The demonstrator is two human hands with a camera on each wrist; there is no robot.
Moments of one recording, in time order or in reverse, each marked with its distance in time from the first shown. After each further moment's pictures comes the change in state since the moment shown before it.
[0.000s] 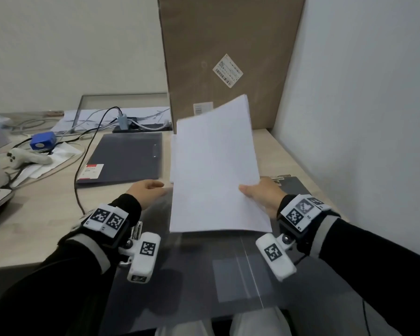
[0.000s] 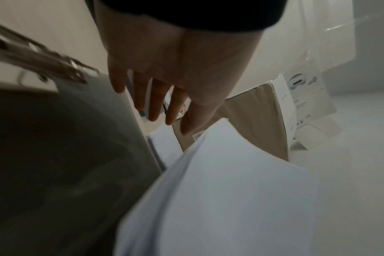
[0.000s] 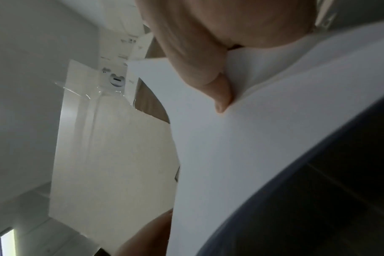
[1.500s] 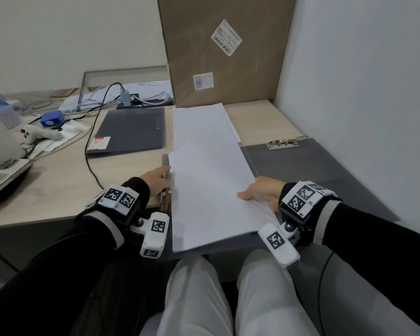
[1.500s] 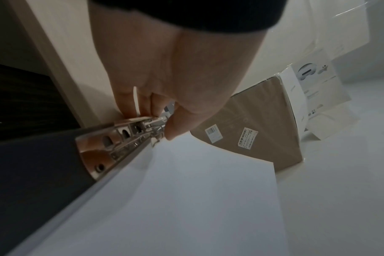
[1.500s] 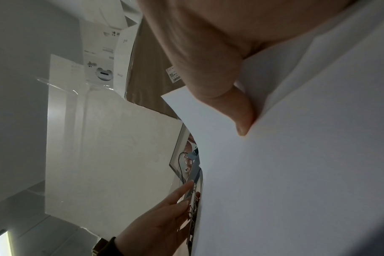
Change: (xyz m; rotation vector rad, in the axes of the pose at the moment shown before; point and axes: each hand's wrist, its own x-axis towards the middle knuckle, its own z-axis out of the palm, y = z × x) left_hand -0.036 -0.035 0.019 0.095 -0.282 -0.065; right_hand -0.040 0.053 0.006 -0.522 -0.211 0.284
